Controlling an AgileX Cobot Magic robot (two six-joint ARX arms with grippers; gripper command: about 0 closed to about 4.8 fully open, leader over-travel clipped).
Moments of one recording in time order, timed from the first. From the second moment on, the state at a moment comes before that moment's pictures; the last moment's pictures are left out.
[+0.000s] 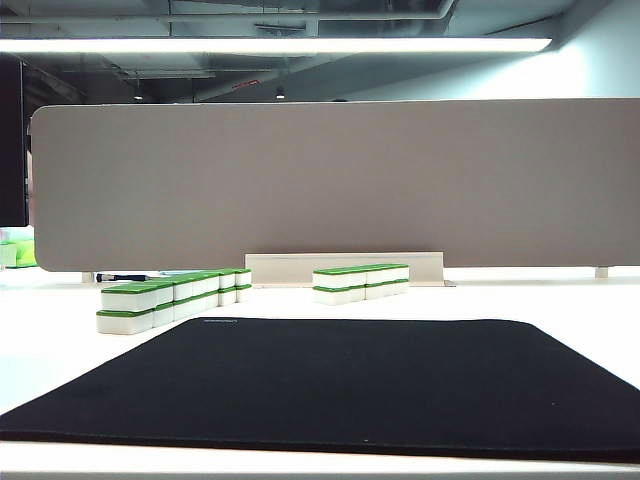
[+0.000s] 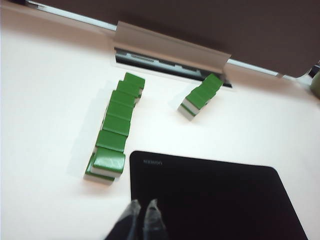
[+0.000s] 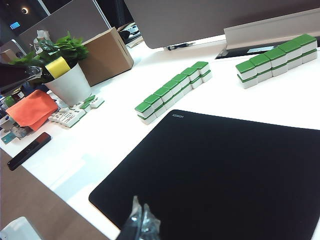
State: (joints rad) left arm 0.05 0.67 0.71 -0.38 0.43 -0.26; right arm 0.05 0.01 0.40 -0.56 -0.70 0.31
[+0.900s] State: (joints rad) left arm -0.10 1.20 1.10 -0.45 0.29 -0.11; right arm 0.05 0.01 0.40 -0.56 -0.70 0.31
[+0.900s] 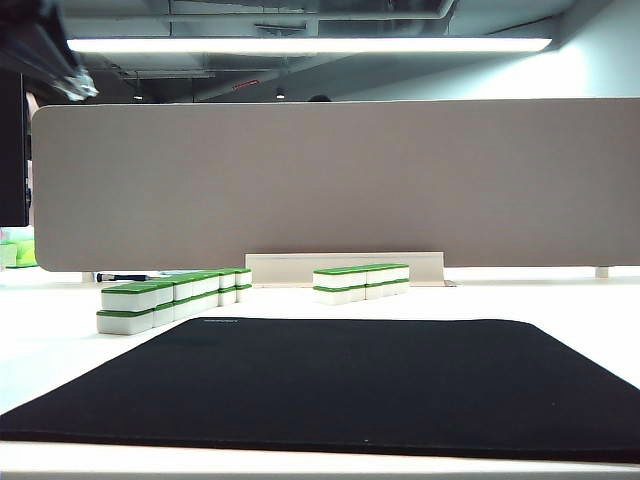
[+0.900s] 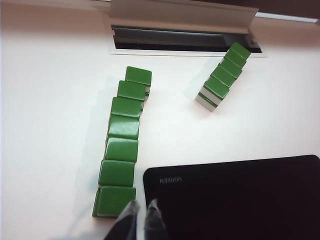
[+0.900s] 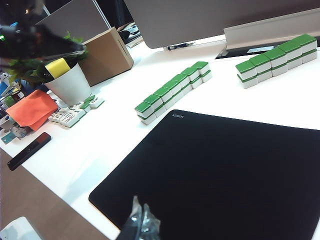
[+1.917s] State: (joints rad) left arm -0.13 1.66 1.40 -0.69 0.13 0.05; right arm 0.05 0.01 0.40 -0.60 -0.69 0.31
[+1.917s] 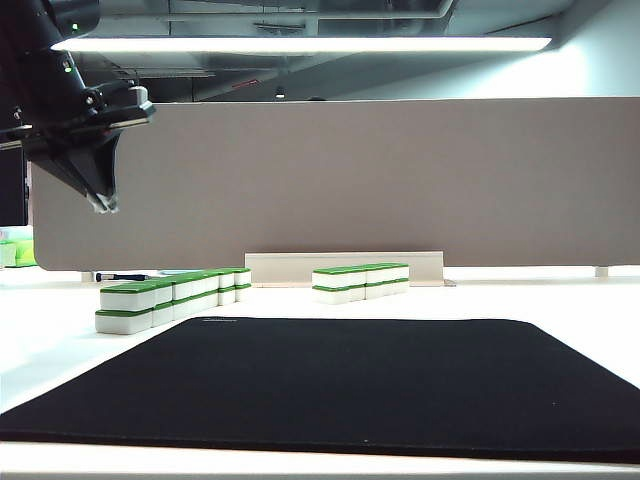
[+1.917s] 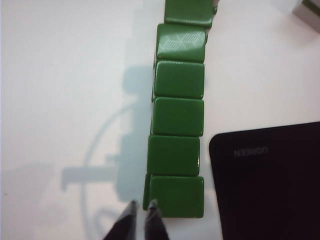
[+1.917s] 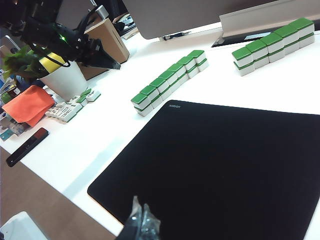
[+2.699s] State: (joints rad) left arm -0.20 1.85 1.40 -0.74 0.04 0.05; right arm 0.05 0.02 0.40 -0.60 -0.69 0.31
